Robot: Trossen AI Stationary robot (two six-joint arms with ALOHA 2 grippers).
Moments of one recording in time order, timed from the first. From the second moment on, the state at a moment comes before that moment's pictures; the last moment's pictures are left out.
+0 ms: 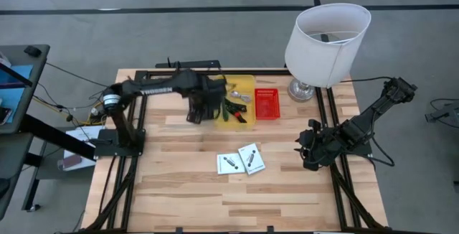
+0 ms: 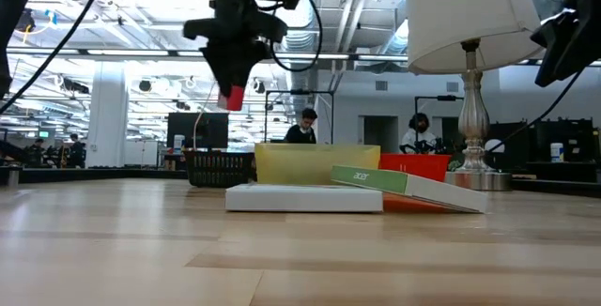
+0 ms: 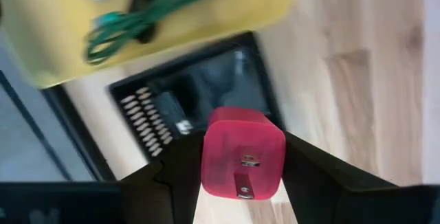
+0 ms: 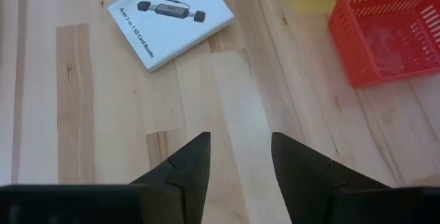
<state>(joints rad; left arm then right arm) 0.25 1.80 1.63 -1.31 -0.17 0.53 0.67 0.90 0.69 -0.94 0.47 0.72</state>
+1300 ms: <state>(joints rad) 0.52 1.78 1.63 -1.21 0.09 0.51 0.67 0.90 0.69 -0.94 0.47 0.81</state>
